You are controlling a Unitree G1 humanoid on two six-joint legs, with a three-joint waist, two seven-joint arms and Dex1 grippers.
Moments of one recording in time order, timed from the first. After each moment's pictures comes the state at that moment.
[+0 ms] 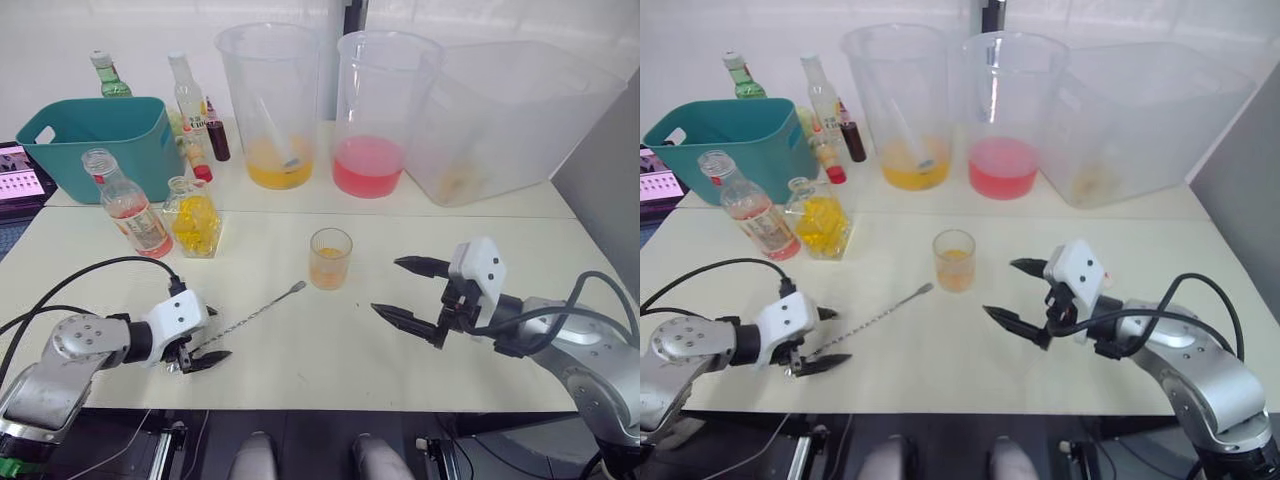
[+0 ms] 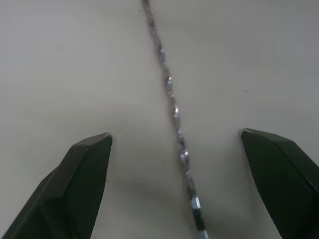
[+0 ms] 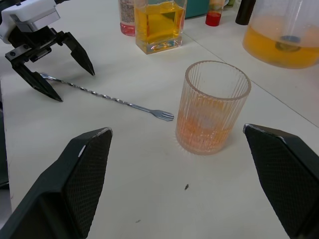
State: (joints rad) left arm 0.01 0.99 0.04 -0.35 -0.24 0.46 -1.01; right arm -0.15 -0.77 -0.09 -0.66 0.67 0.66 0.68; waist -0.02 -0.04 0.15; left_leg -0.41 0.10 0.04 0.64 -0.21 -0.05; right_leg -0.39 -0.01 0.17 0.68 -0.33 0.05
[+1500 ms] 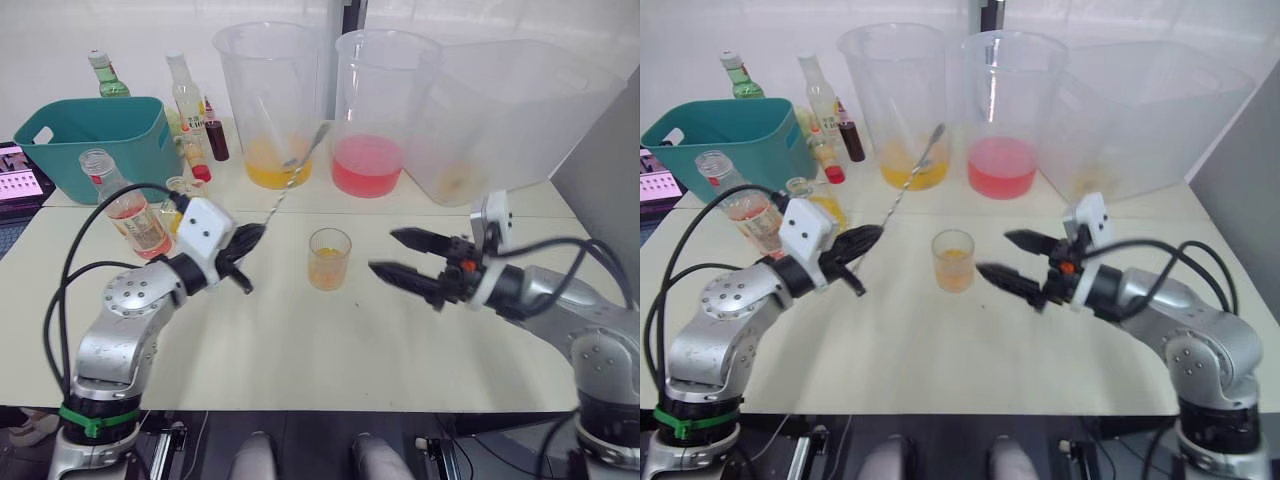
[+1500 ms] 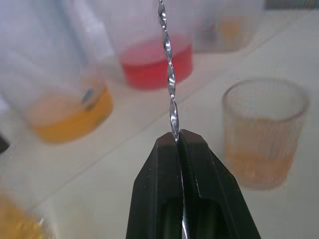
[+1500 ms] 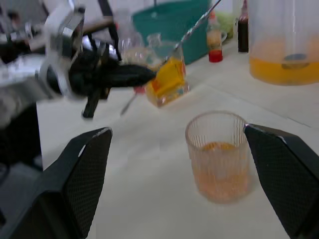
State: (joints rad) left arm -0.35 0.53 0.07 -0.48 -0.31 0.56 -0.61; right arm -0.41 -0.58 -0.21 -0.51 1.06 0.93 0.49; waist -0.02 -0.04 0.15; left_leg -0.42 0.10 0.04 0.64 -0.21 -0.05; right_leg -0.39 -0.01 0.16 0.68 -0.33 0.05
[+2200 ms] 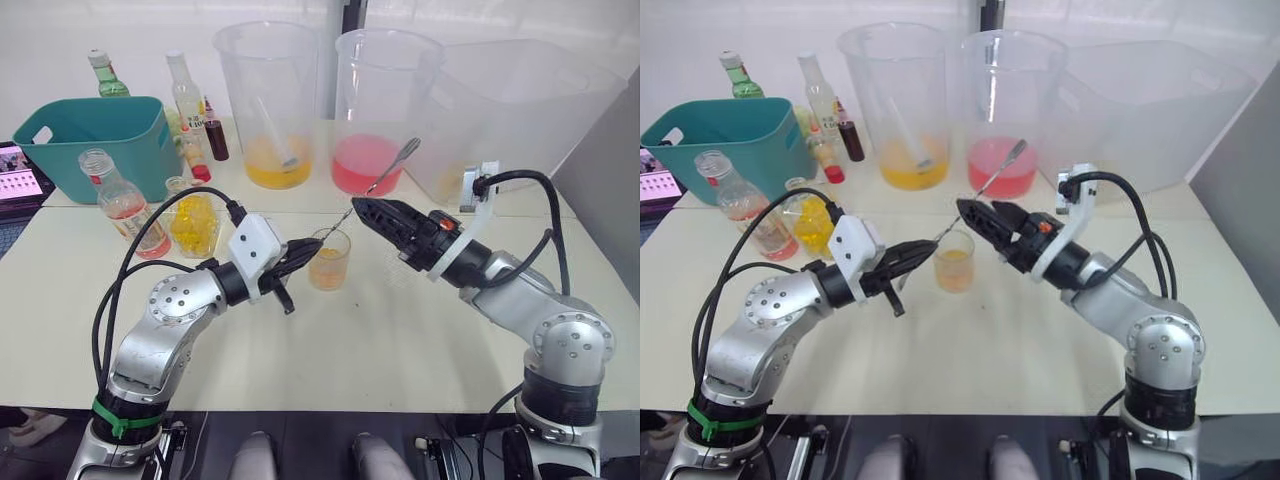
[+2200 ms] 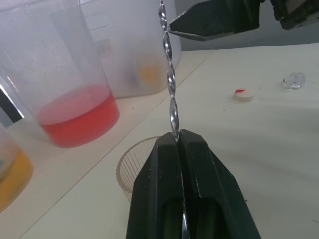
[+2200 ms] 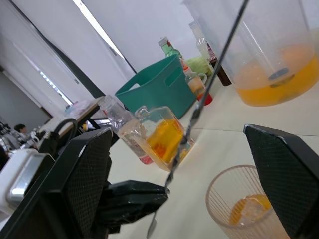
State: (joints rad) left arm -0.36 0.50 -0.08 -0.48 -0.32 0.45 -0.66; right arm -0.50 -0.35 -0.21 -0.48 1.41 0.90 -0.10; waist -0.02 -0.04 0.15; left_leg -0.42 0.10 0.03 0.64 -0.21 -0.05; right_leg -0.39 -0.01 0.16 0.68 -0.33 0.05
